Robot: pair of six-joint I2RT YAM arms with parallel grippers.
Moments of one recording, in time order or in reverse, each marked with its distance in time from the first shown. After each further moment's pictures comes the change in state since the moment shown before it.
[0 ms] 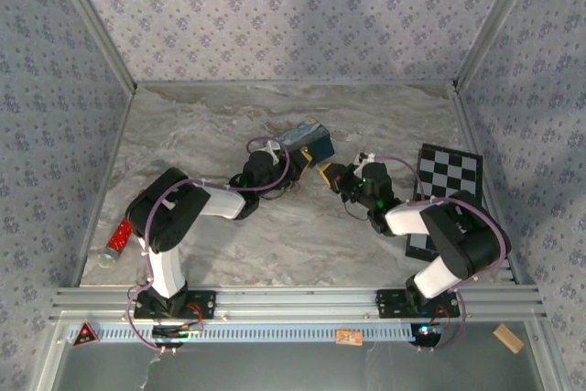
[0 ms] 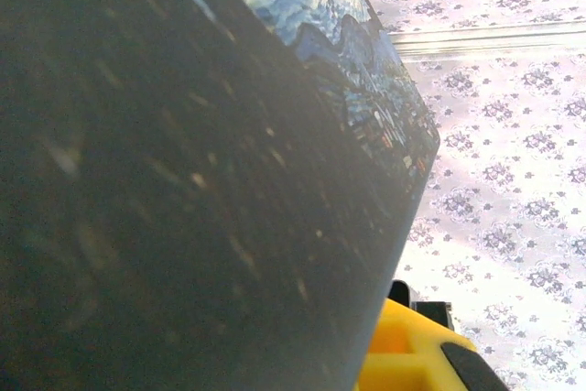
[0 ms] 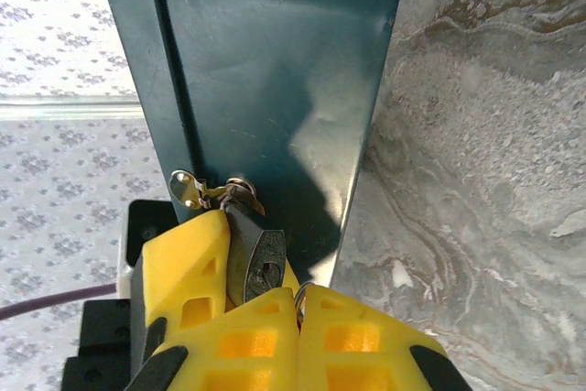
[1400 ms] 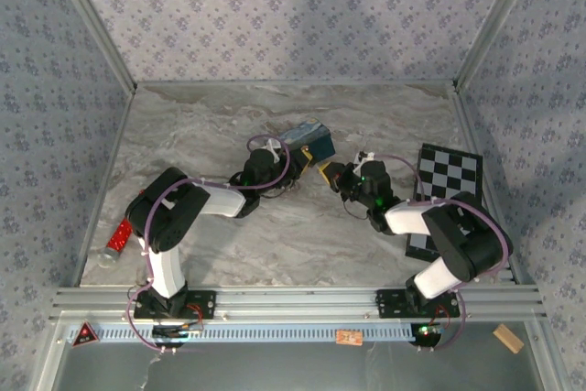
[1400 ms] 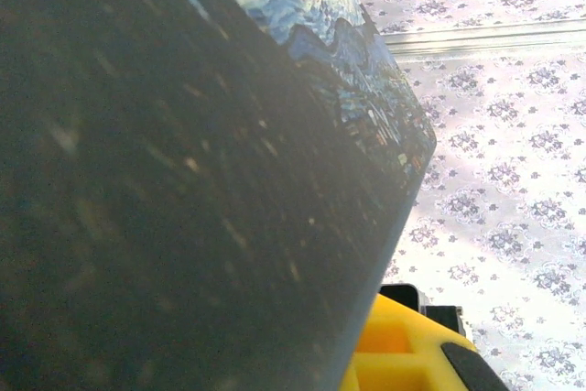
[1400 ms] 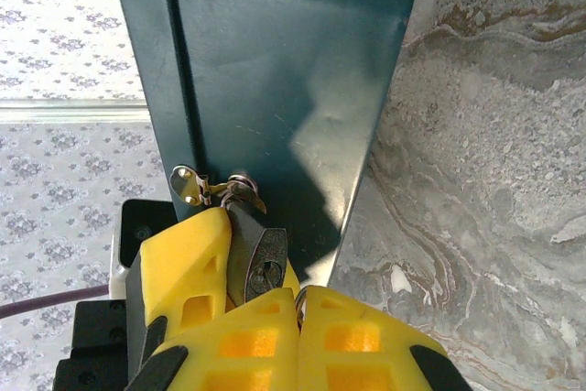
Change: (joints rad) left arm 0.003 0.000 0.020 -0.028 0.002 0.014; right arm 0.004 -0.014 0.019 -0.033 0.018 -0.002
